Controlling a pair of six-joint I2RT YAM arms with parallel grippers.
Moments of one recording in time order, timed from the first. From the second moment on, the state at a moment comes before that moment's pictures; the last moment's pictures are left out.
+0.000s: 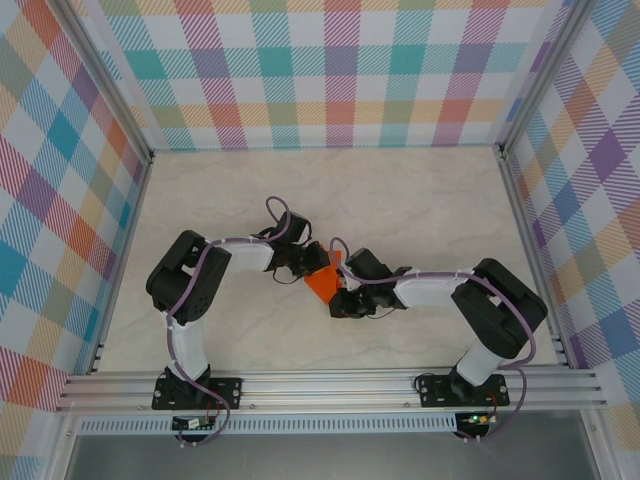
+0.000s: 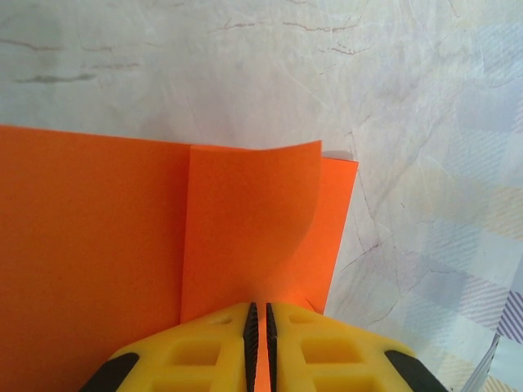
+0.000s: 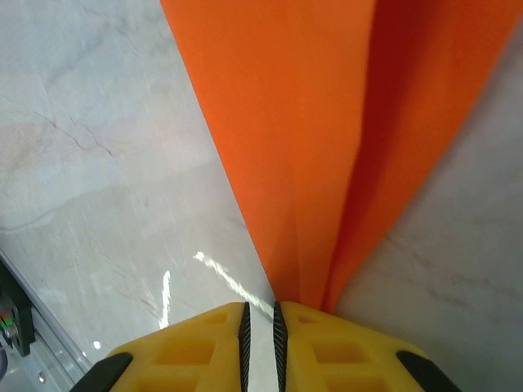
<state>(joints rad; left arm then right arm) -0.57 1.92 1.02 -0.05 0.43 -0.89 0.80 1.63 0.70 -0.14 -0.44 0.68</state>
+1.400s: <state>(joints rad) -0.54 1.94 1.10 -0.17 0.43 -0.82 0.73 1.74 0.86 -0.25 -0.41 0.71</state>
